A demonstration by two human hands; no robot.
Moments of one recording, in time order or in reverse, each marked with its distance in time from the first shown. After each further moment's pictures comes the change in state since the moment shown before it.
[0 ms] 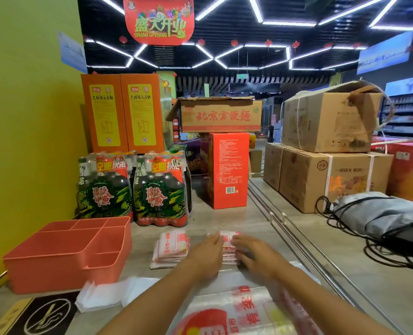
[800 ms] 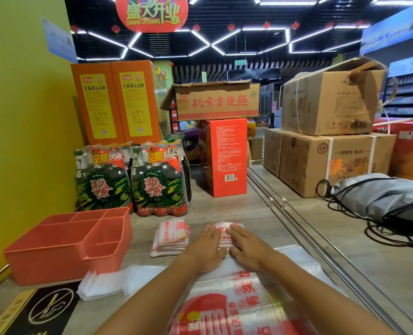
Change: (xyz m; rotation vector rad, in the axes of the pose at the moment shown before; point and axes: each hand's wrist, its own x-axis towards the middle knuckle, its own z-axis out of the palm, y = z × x) left_hand -0.007 -0.004 0.013 -0.058 -0.112 -0.031; right_hand 0.010 -0.001 0.033 -0.094 -0.149 0.052
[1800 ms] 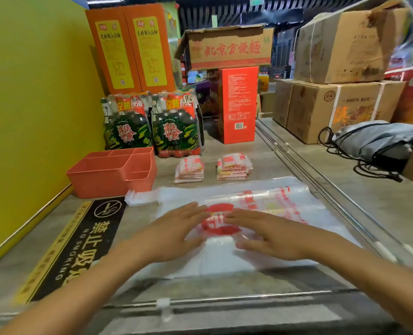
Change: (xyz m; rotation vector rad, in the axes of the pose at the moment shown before) left_hand -0.269 0.020 -0.036 0.030 0.004 0.155; right_hand -0.214 -0.106 -0.046 0.016 -0.265 -0.357
